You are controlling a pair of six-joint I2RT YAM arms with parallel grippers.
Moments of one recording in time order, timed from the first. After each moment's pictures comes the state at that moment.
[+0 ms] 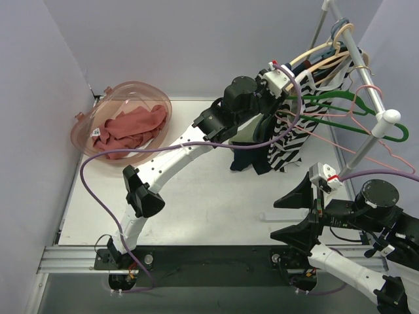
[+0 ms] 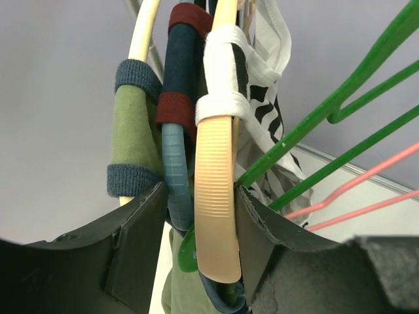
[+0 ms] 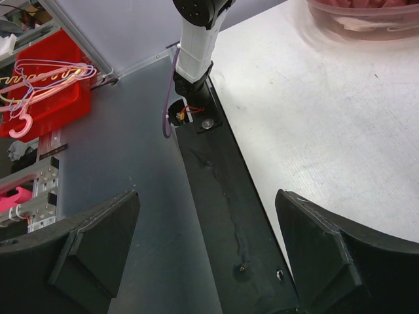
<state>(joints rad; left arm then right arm) -0.97 2.13 2.43 -0.29 -0.11 0.17 0.79 0.58 1.33 -1.00 -0.55 0.16</state>
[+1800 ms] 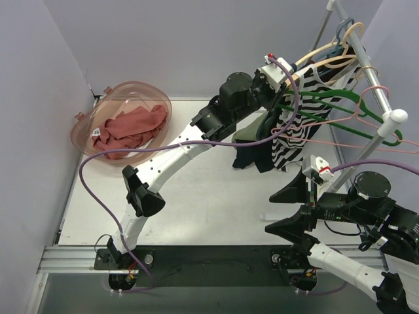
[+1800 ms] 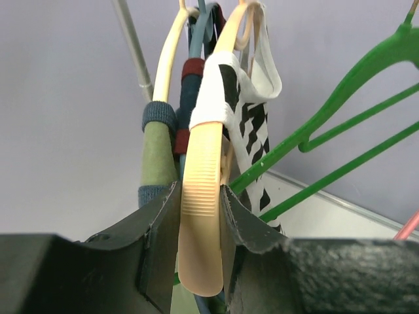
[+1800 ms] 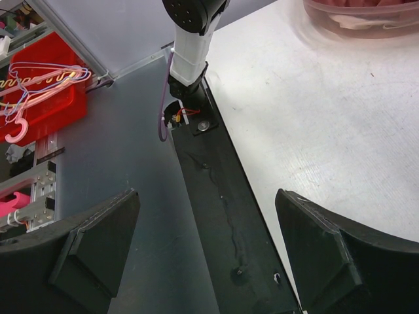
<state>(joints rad) -0.96 2.14 2.48 -0.23 -0.04 0.13 0.79 0.65 1.36 -0.98 -0.54 0.16</state>
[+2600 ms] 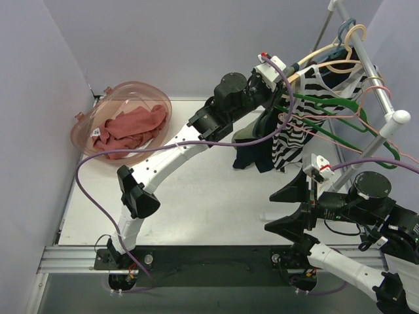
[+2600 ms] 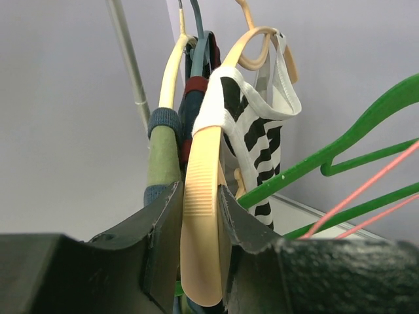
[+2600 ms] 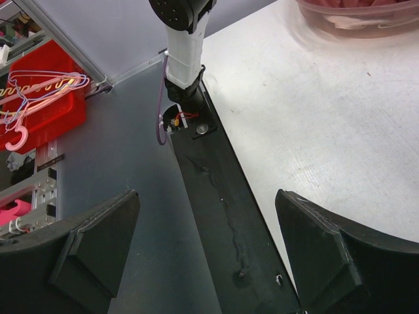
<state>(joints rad) -0.95 2.09 2.38 -0.11 0.01 0.09 0.79 0.65 1.36 -0.97 -0.53 0.18</state>
